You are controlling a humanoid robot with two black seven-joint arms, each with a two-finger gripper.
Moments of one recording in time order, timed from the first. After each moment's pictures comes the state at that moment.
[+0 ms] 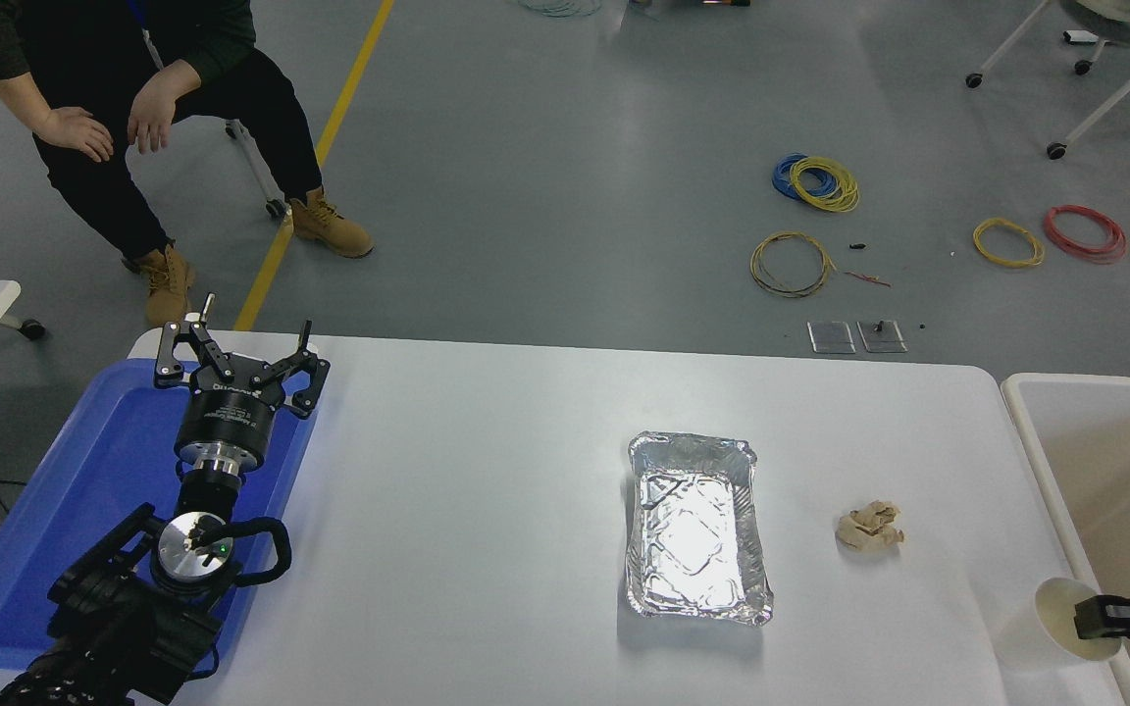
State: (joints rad) left arm -0.50 0.13 -1.12 -0.54 -0.09 -0.62 -0.35; right arm 1.14 -0.83 -1.00 1.00 -0.86 0.18 0.24
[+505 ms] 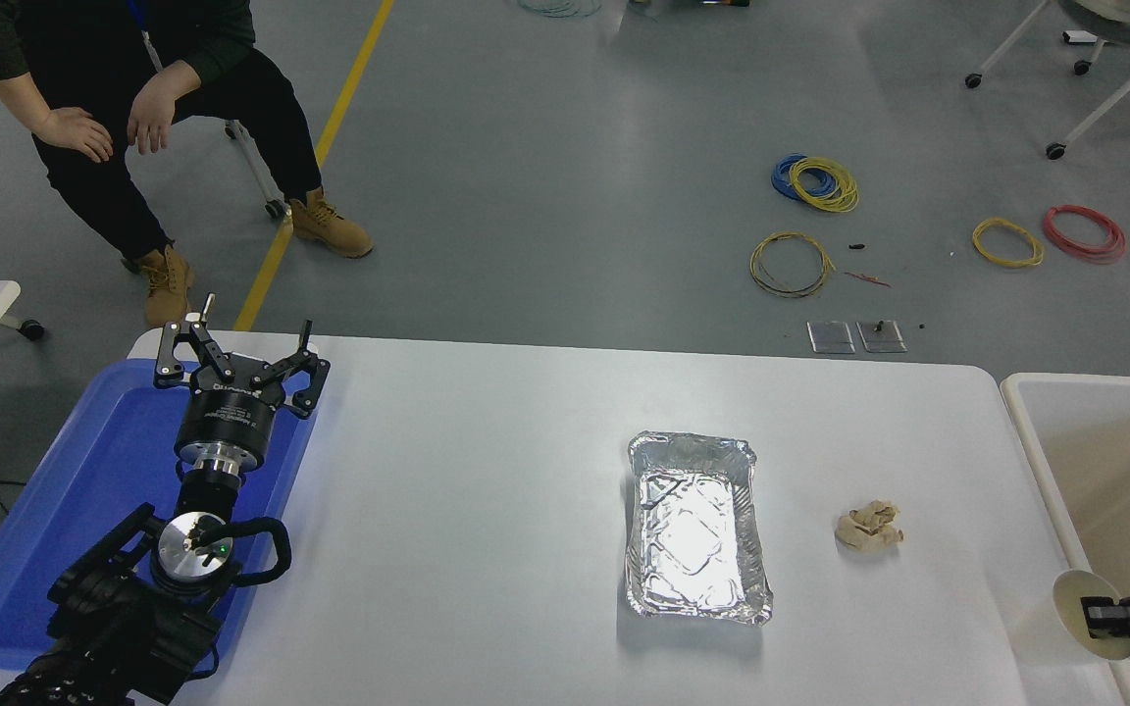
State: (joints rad) left arm -0.50 0.13 -1.12 -0.54 -0.09 -0.62 -0.35; right arm 1.16 -0.83 -0.99 1.02 -0.86 0.17 0.25
